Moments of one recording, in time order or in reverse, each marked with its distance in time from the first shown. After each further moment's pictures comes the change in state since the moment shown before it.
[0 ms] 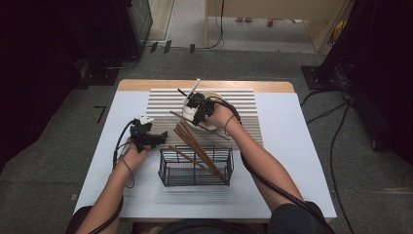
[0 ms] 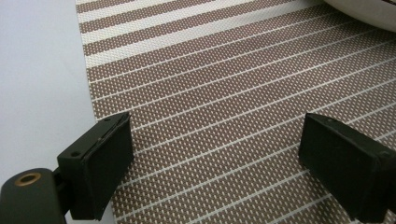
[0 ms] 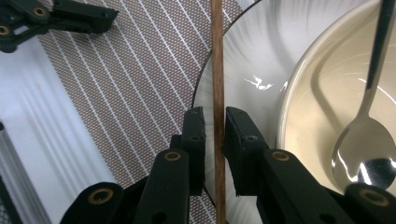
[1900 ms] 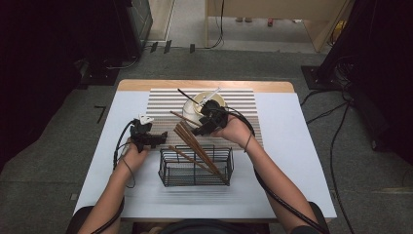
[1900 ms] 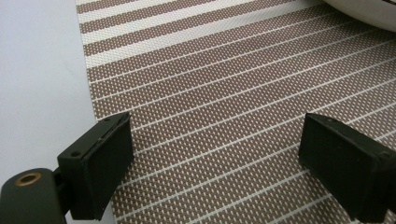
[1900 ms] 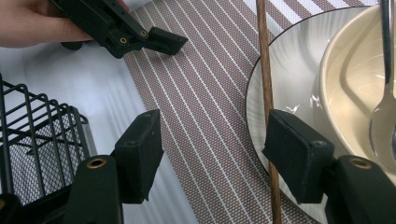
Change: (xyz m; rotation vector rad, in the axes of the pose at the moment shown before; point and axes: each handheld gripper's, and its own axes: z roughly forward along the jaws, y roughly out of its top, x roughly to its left) left arm 0.000 0.000 0.000 -0.003 0.002 0.001; right arm 0.018 -0.056 -0.030 -0.292 0.116 -0.008
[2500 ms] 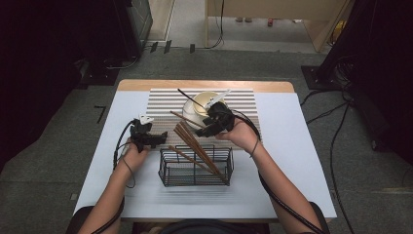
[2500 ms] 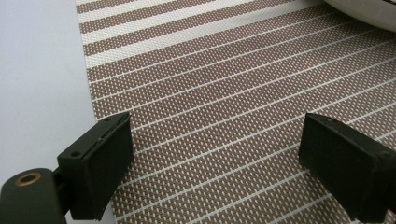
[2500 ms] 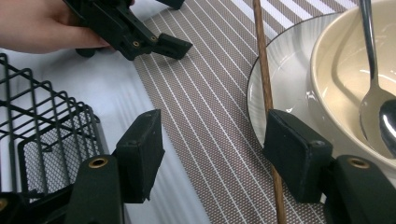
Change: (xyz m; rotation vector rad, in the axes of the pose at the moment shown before) left arm 0.000 0.000 0.000 0.000 0.000 0.000; right arm 0.004 -0.016 -0.016 -0.077 0.008 0.012
